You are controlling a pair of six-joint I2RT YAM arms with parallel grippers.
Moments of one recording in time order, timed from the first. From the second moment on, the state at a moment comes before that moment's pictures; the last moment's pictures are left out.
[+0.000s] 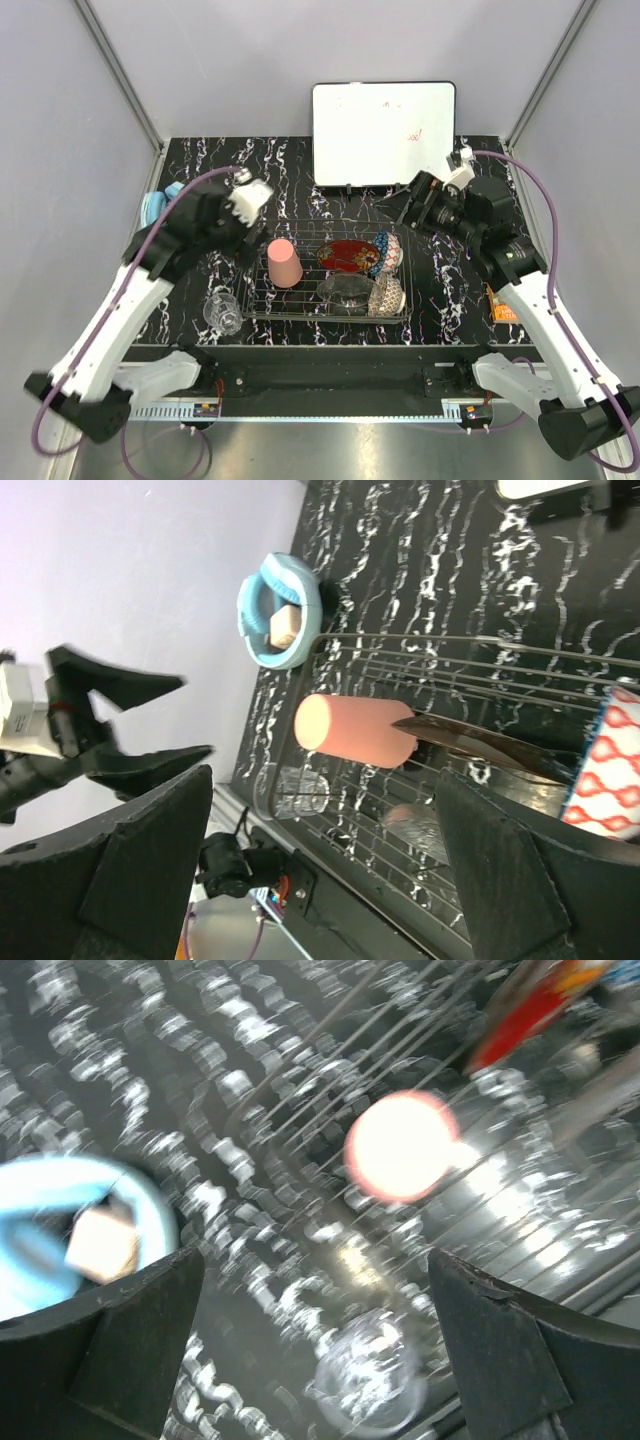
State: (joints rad) left arm -0.53 1.07 1.29 -0.95 0.02 0.27; right arm 0.36 0.98 1.08 -0.36 -0.38 0.80
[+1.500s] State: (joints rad) left arm -0.03 1.10 0.73 -0.98 0.26 0.76; right arm 0.40 1.02 1.08 -0.42 -0.31 0.74
